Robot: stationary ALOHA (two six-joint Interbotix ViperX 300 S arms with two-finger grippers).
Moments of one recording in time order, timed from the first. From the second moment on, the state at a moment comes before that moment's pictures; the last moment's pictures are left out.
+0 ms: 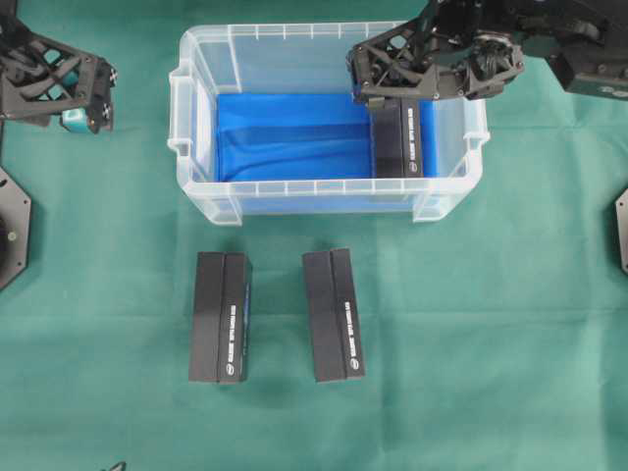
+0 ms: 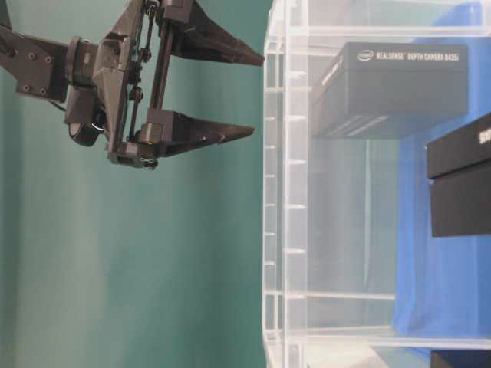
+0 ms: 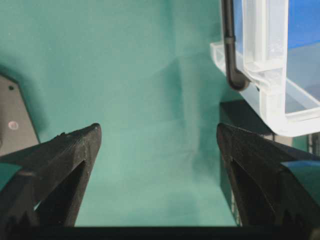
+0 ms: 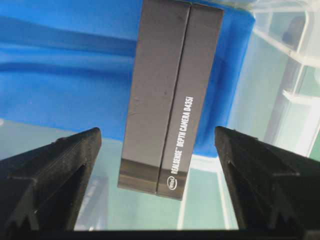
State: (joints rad) left arm 0.30 -0.52 0.47 0.05 1.38 -1.17; right arm -0.24 -0.01 0.11 -0.15 1.19 1.36
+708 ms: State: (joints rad) left arm 0.30 -0.52 0.47 0.05 1.38 -1.17; right arm -0.24 -0.01 0.11 -0.14 1.19 1.37
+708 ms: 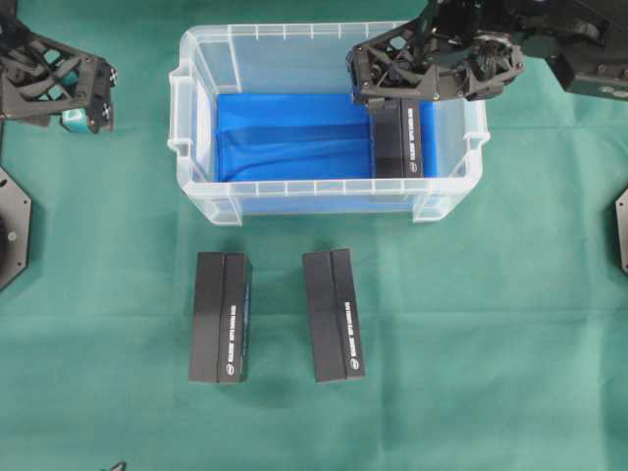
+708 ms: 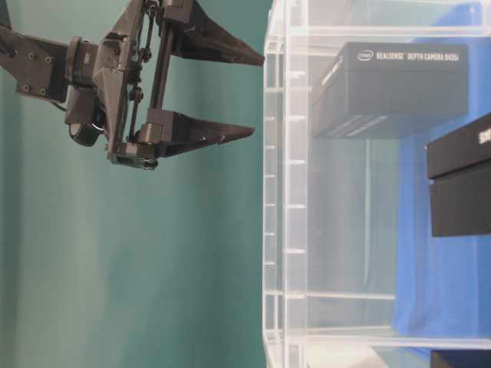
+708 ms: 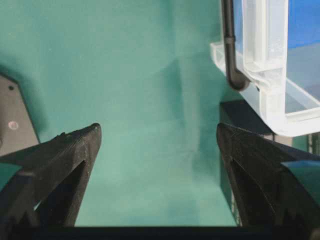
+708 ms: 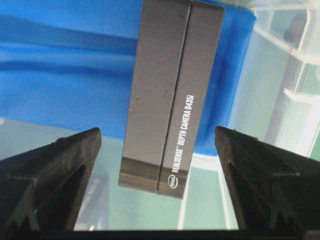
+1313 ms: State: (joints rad) left arm 0.30 -0.52 0.47 0.05 1.38 -1.17; right arm -0.24 0.00 0.11 -0.13 1.18 1.36
